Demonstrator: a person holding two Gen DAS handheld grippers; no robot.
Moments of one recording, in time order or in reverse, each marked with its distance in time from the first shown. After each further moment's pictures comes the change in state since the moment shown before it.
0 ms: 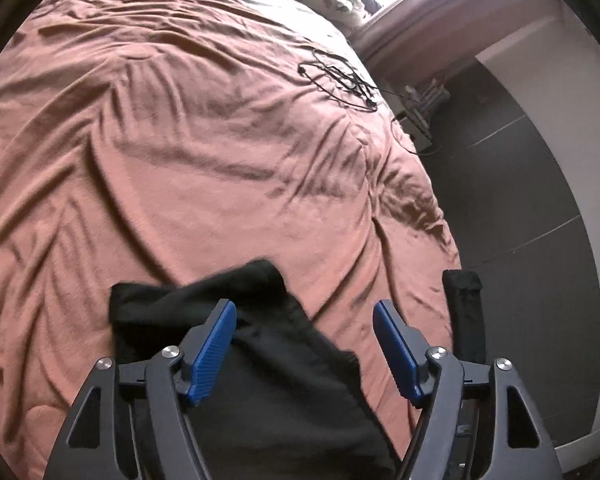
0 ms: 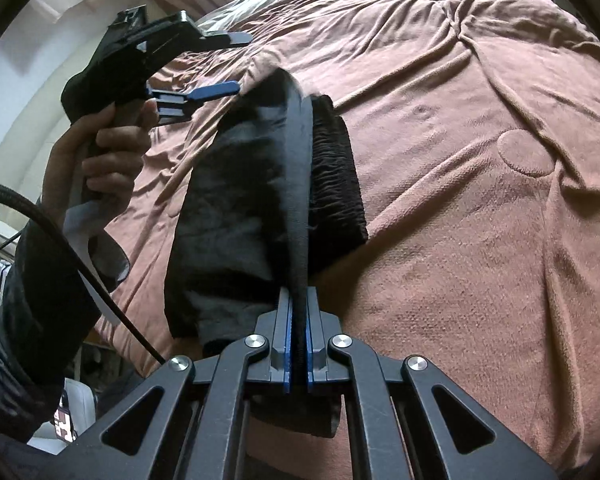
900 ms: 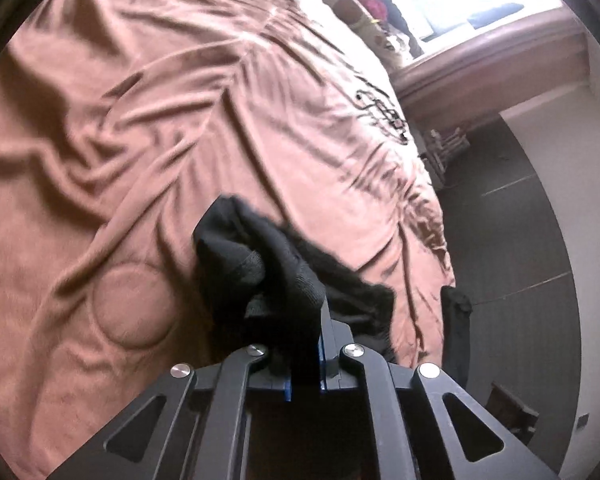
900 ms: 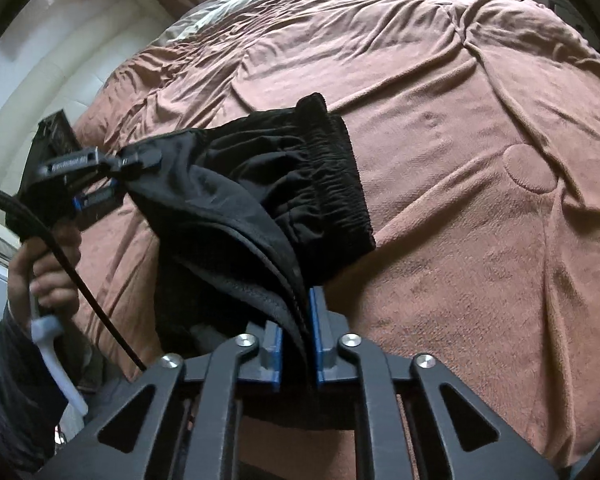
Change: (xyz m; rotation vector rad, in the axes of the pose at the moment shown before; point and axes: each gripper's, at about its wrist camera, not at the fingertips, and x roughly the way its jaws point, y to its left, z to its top) left arm -0.078 0.062 -0.072 -0.185 -0.103 -0.021; right arm 0.009 0.014 0.012 -0.034 0.017 -0.051
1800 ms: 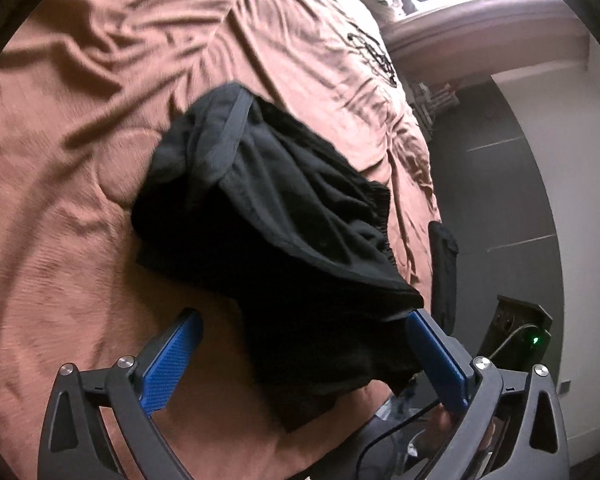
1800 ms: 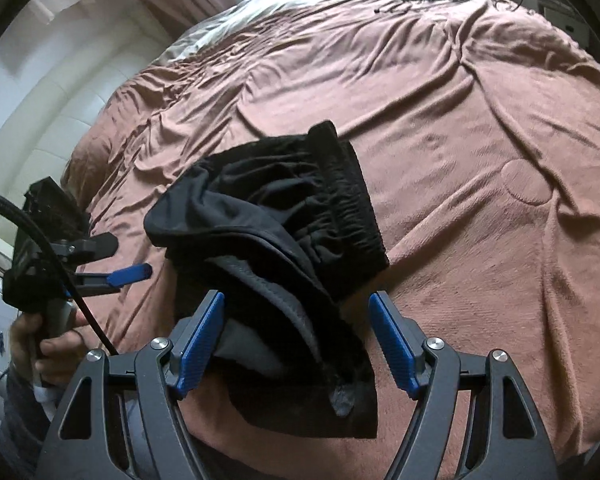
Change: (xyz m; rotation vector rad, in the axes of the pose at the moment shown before) left arm 0.001 0.021 -0.074 -0.032 0.201 -0.071; right arm -0.007 0.010 0.006 0.031 -0.047 -0.022
